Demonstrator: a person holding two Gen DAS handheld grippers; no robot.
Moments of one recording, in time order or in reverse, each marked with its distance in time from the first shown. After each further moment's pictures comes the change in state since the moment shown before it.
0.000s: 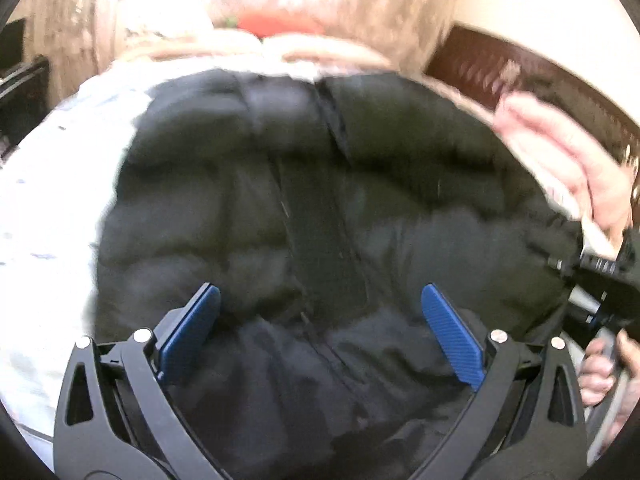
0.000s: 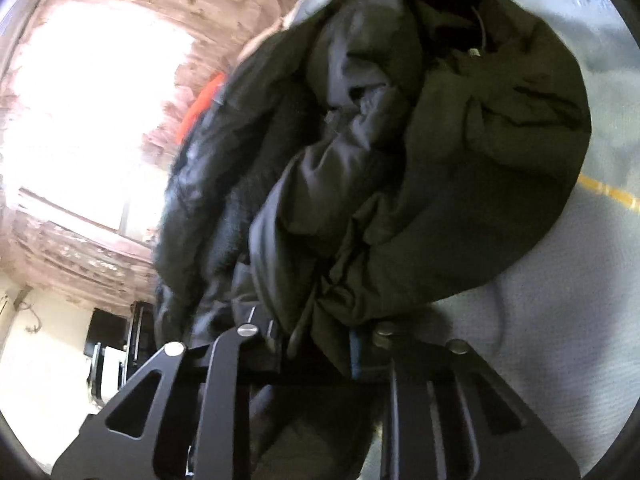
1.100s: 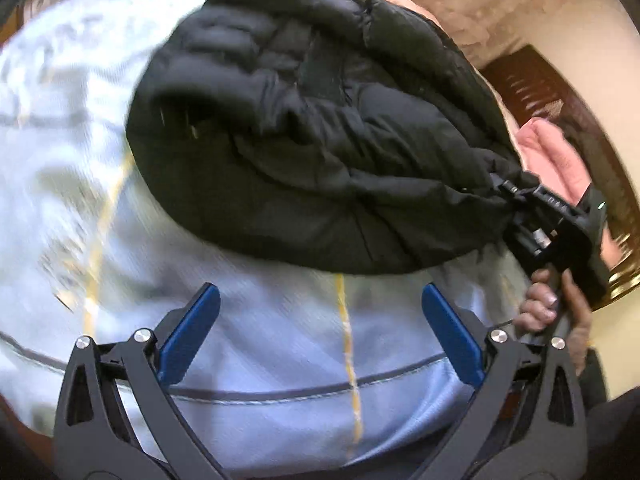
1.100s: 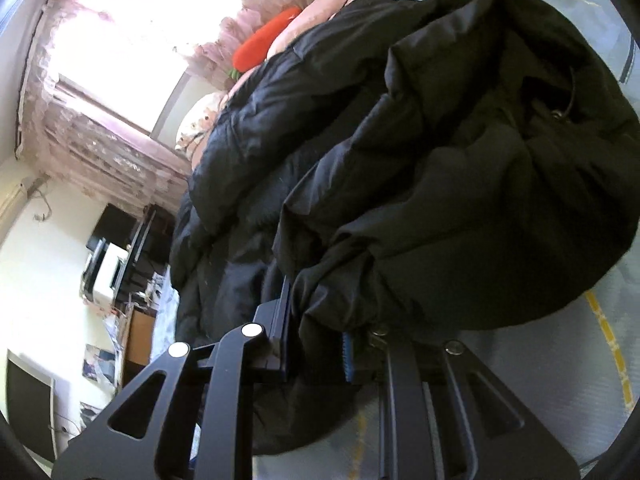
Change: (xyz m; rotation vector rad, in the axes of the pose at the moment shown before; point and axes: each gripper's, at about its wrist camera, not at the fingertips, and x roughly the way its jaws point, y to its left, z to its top) left arm -0.072 -0.036 -0.107 -0.442 0.267 -0.035; right arm -0.017 -0.004 0.019 -0.255 0.273 0.058
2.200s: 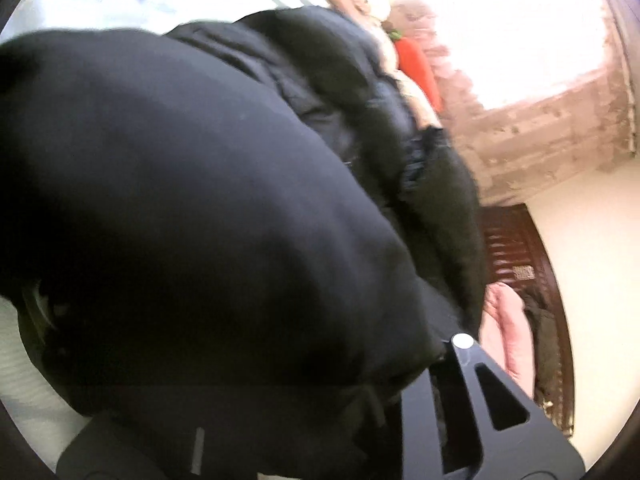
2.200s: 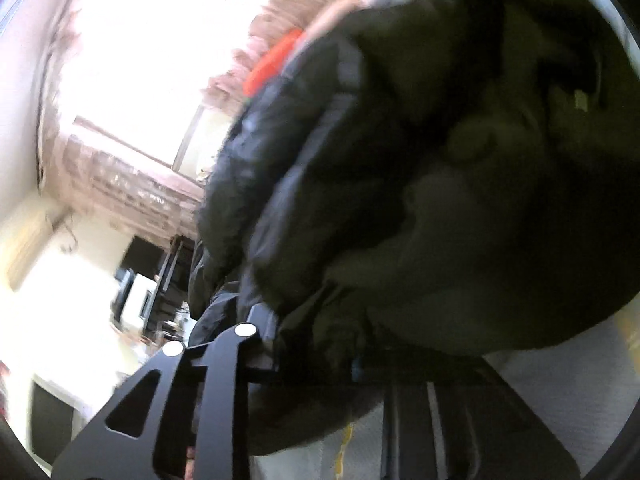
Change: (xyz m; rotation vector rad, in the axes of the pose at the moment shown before) left arm 0.071 0.007 0.104 -0.406 -0.276 -0.206; right arm 0.010 -0.012 0.019 -0.006 -0.146 0.113
